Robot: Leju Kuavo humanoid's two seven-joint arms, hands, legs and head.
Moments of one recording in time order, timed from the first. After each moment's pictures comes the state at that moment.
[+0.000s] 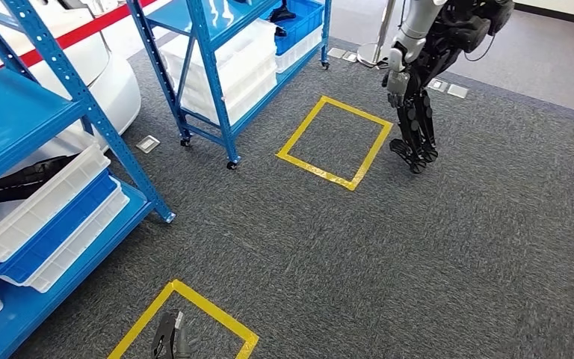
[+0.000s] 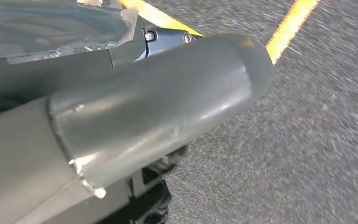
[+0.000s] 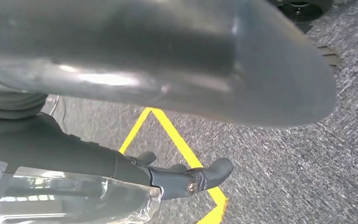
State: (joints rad) left arm -0.21 -0.11 -0.20 -0.21 0.38 0.20 -0.21; right arm -0.10 0.14 -0.55 -0.18 0.93 -0.02 0.17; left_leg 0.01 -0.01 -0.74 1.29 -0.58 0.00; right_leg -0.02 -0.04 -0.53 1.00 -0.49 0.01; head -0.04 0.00
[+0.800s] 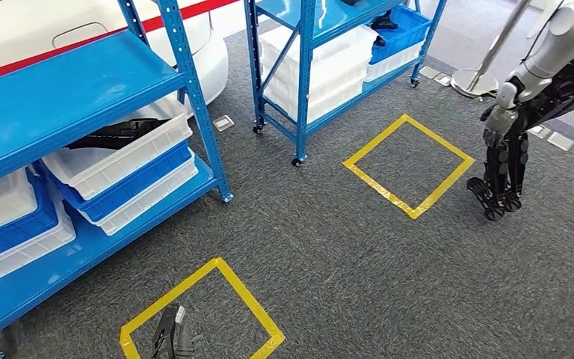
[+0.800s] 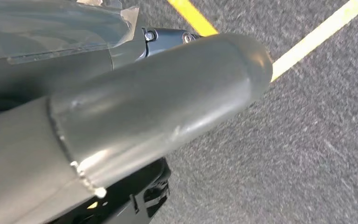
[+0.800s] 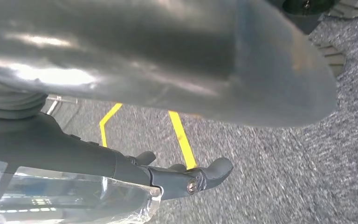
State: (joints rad) left arm -0.23 -0.11 -0.17 -0.21 0.37 0.10 -0.19; right arm -0.12 0.14 -0.56 -0.18 0.96 -0.01 0.19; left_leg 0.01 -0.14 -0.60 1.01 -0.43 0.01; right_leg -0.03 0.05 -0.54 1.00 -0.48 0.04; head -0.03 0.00
